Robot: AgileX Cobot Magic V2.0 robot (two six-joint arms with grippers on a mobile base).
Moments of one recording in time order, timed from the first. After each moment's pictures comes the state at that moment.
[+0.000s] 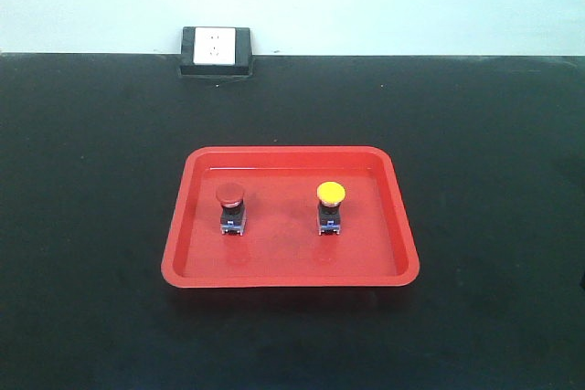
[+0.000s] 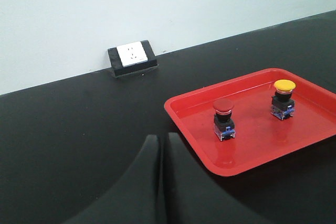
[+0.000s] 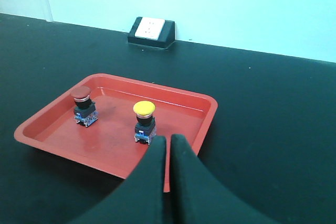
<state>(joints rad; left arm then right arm) -0.47 0.06 -0.45 0.29 0.67 -0.16 0.48 0.25 -0.41 -0.22 0.46 0.21</state>
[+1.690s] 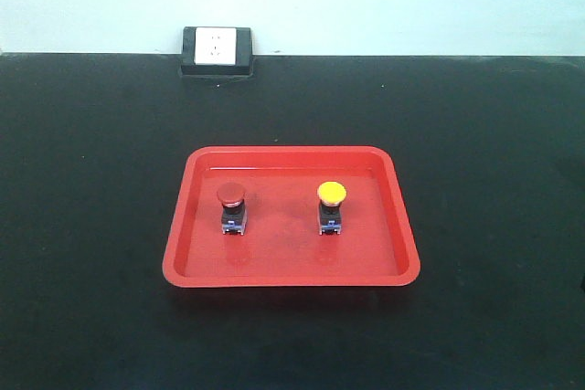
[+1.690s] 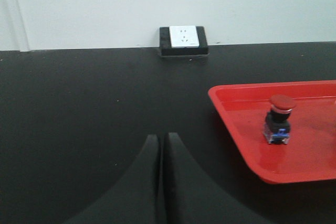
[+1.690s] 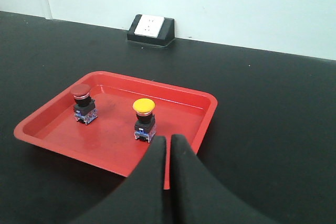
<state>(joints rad) -0.02 0.02 -0.10 -0.11 0.30 0.08 0.48 0.25 -0.41 -0.22 0.47 0.21</state>
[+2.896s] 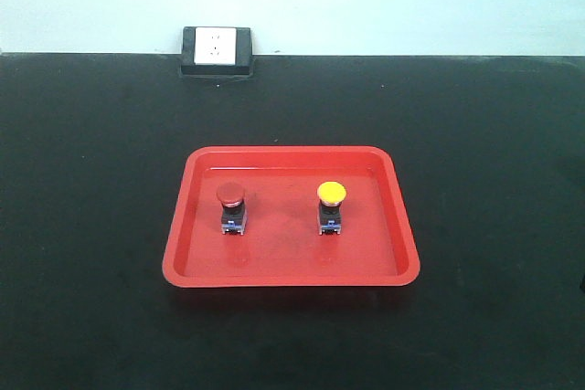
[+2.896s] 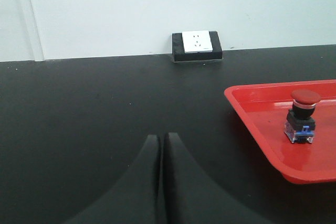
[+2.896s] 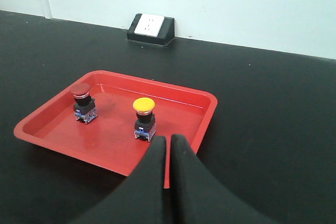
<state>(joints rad) -0.01 -0.01 0.03 -0.09 0.15 0.10 0.48 0.25 -0.40 -0.22 0.47 0.21</state>
